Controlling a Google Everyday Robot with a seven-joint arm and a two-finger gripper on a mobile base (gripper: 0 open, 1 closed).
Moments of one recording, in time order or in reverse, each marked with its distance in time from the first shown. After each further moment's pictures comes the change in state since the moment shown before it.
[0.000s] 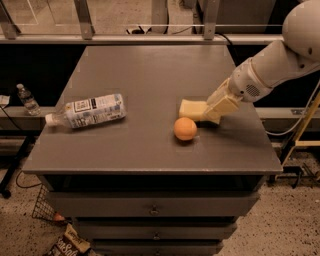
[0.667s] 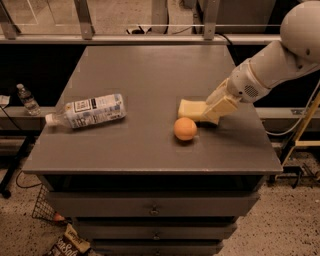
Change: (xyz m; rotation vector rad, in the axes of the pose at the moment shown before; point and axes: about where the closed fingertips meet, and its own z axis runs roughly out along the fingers) arm -0.001 0.001 0.003 -0.006 0.001 -0.002
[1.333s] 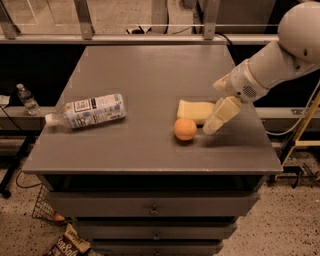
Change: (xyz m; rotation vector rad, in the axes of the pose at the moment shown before) arm -0.001 0.001 0.003 -0.006 0.001 -0.002
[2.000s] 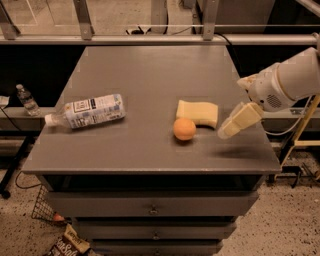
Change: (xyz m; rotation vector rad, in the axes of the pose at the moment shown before) arm 0.020 0.012 -0.039 0.158 -0.047 0.045
